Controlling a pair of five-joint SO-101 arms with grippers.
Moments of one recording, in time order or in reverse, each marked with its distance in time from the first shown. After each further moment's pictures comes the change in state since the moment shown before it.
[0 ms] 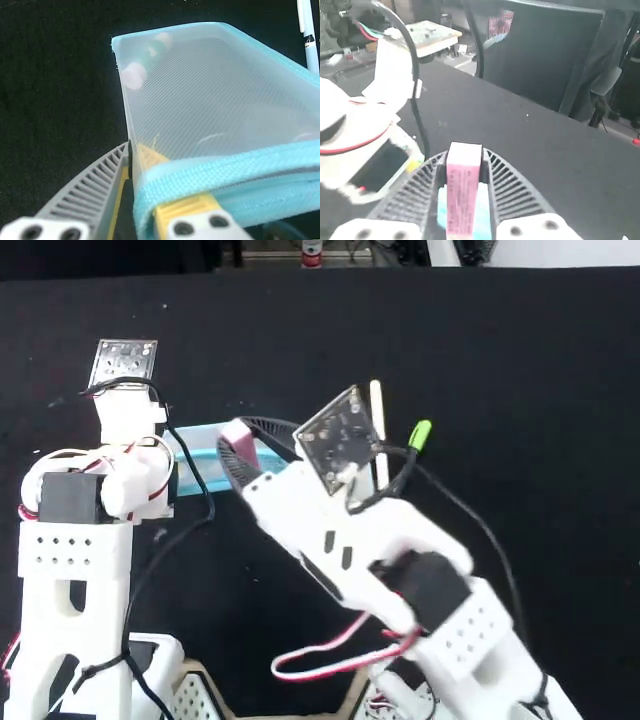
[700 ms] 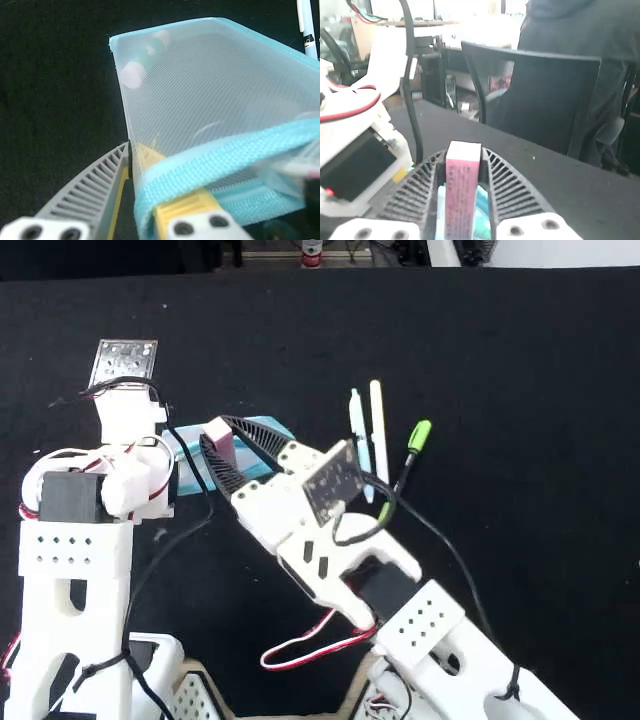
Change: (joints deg) left arm 0.0 0.0 0.0 0.0 0.1; right arm -0.5 -1.0 28.7 -41.5 -0.6
